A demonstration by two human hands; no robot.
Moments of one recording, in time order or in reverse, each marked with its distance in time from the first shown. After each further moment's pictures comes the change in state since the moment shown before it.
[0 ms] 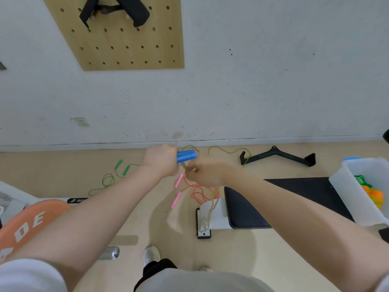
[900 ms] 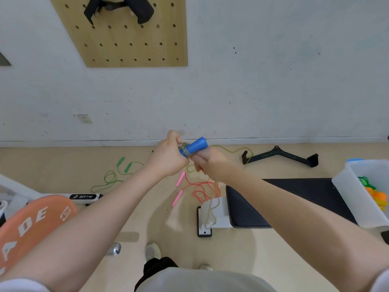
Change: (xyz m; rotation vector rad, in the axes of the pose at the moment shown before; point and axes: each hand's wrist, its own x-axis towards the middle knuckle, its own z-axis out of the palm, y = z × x) left_hand -0.014 0.004 -0.006 -0.784 0.149 -0.066; right_hand 0.003 0.006 -0.001 0.441 0.203 0.039
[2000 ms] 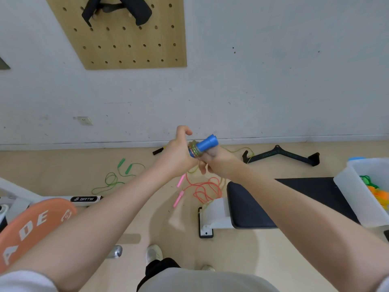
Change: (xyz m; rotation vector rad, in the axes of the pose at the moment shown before) left_hand 0.006 0.017 0.004 -0.097 -0.074 0.052; right_hand 0.009 0.016 -0.010 0.019 -0.005 -0.001
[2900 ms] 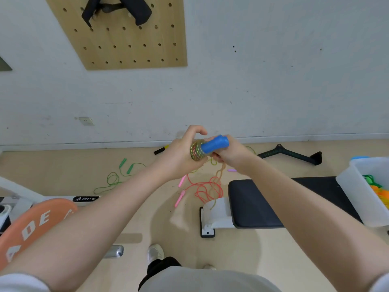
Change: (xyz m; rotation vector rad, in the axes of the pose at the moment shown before) left_hand -0.010 0.010 -0.007 0.021 -0.034 0.217; right_hand -0.005 0.000 -0.027 0.285 0.053 -0.054
